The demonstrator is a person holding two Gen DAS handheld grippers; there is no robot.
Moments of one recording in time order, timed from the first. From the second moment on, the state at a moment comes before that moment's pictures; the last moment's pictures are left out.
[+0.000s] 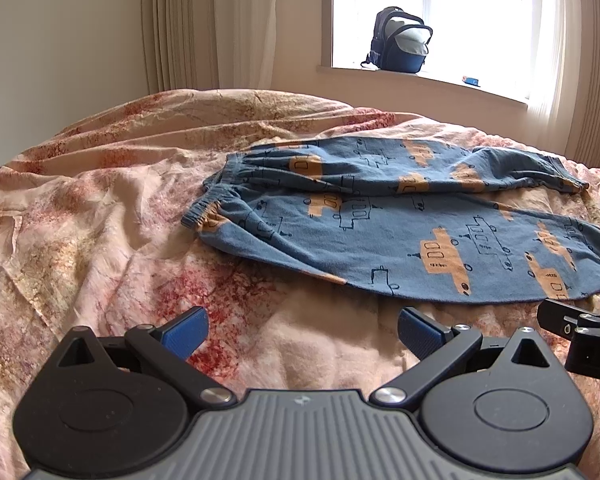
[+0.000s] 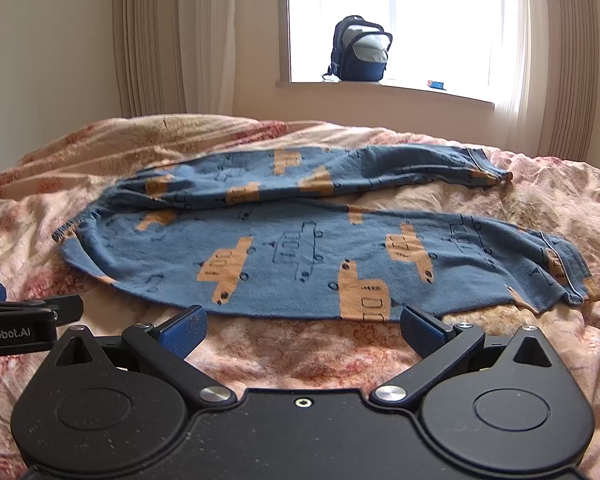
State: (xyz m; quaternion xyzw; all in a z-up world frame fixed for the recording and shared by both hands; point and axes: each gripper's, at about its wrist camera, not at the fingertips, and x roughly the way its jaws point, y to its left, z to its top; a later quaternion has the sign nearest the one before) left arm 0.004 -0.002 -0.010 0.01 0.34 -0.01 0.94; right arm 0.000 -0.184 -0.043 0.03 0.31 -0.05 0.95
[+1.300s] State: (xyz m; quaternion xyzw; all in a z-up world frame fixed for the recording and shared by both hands) left arm 0.043 -0.001 0.022 0.06 0.33 -0.01 0.94; right arm 0.031 -0.190 0.008 -0.06 0.30 0.06 0.95
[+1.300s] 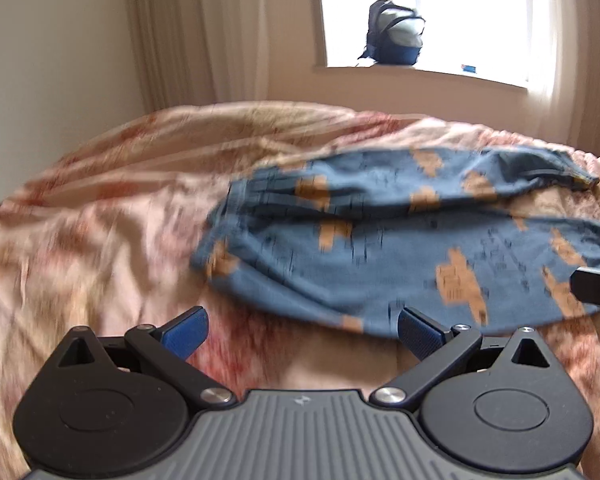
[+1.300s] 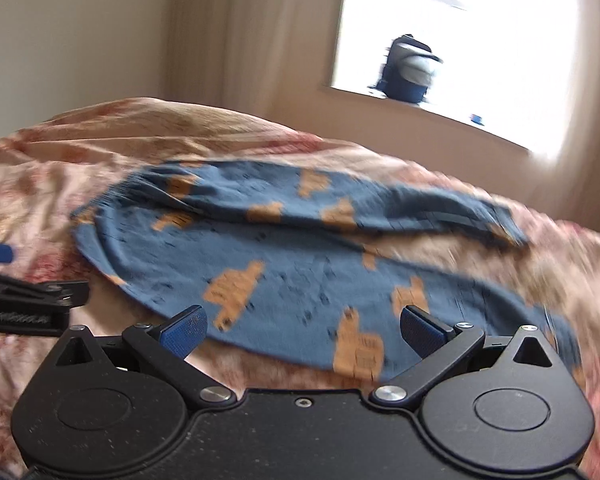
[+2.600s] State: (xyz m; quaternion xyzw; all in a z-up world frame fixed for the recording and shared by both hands) left arm 0.407 0.040 -0.008 0.22 0.42 -0.18 0.86; right arm 0.407 -0.286 -0.040 -0.14 0.39 0.27 0.87
